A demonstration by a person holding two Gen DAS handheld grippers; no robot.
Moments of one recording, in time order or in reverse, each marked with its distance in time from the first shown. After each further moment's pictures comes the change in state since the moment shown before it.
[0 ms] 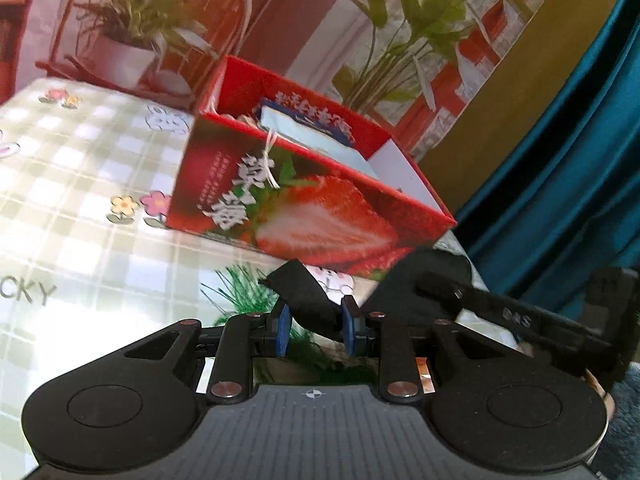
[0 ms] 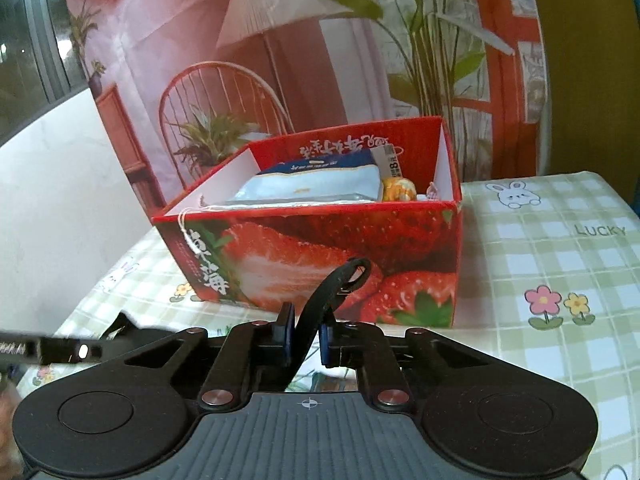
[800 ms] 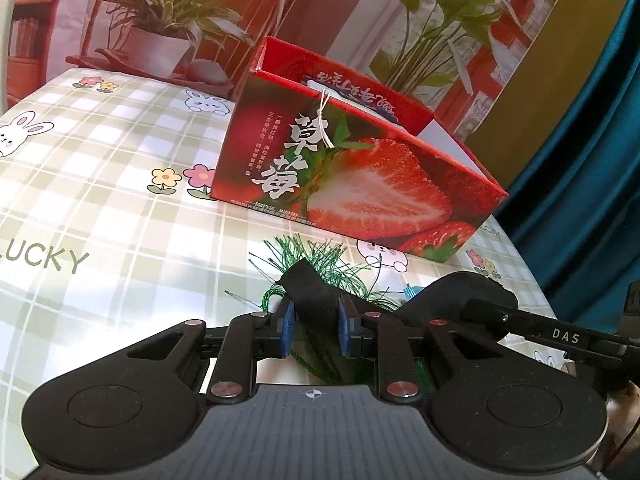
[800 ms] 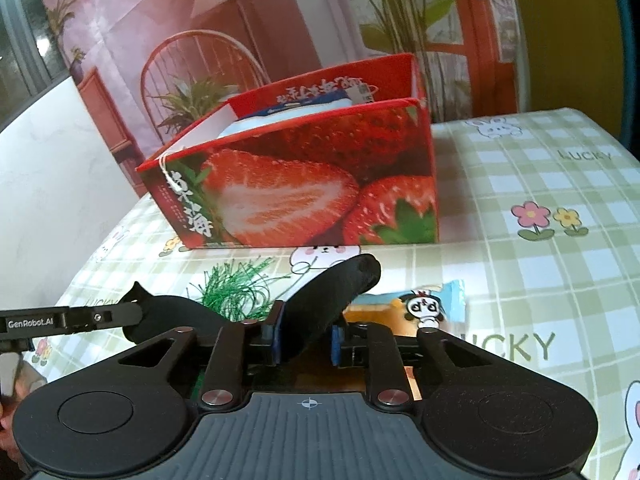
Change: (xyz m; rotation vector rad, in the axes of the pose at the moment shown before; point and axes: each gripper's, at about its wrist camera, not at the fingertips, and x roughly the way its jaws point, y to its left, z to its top) left arm 0.007 0.021 -0.029 0.014 0.006 0.104; right arm -0.002 -0.015 -0.047 0.083 0.086 -0.021
